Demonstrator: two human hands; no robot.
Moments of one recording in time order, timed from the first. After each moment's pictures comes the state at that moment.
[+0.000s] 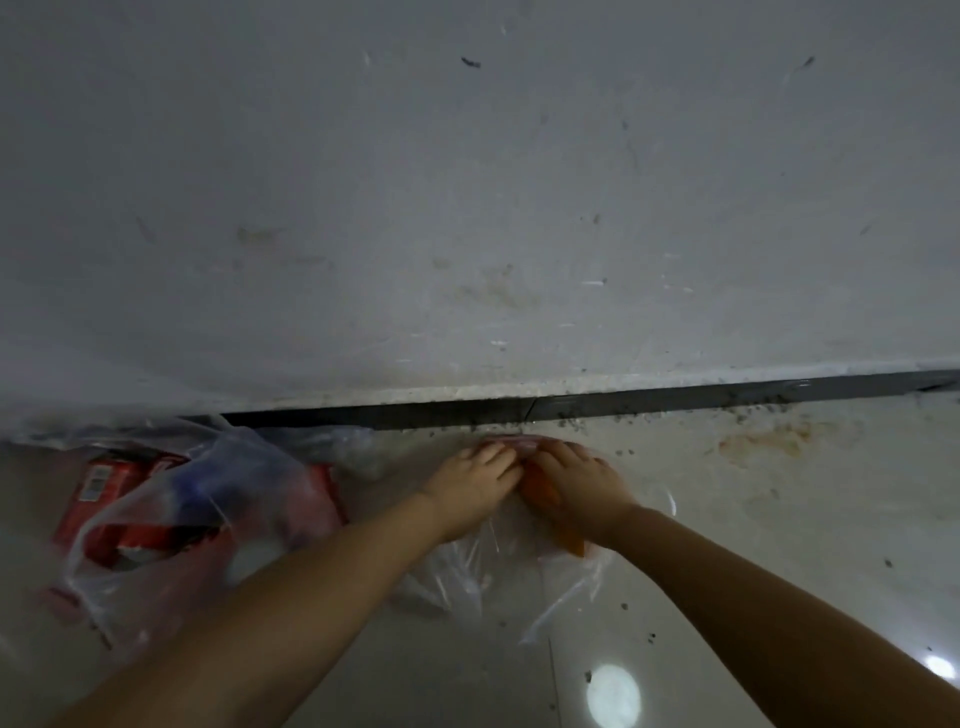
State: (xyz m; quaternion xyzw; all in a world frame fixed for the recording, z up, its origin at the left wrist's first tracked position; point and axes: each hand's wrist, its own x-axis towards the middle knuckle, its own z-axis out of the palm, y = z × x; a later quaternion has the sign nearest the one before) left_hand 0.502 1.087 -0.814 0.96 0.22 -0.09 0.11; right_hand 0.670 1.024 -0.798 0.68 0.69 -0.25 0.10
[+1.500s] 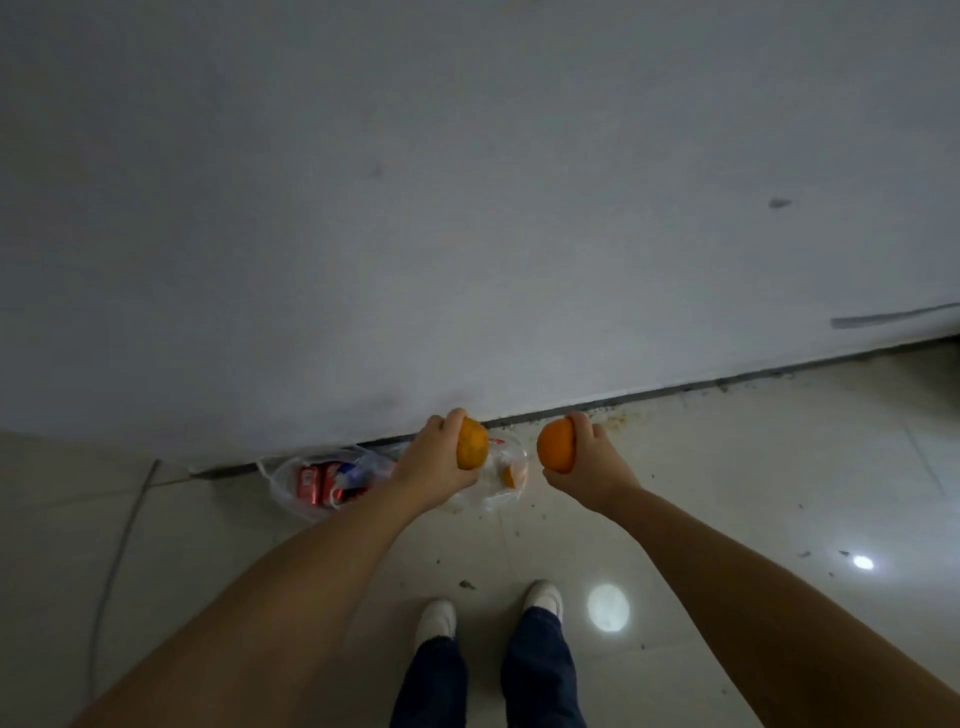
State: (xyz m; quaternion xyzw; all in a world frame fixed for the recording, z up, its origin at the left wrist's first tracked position) left_hand 0.481 1.001 -0.204 0.79 0.49 -0.08 0.36; right_hand 0.679 0.901 -0.202 0.80 0.43 -0.39 -0.12
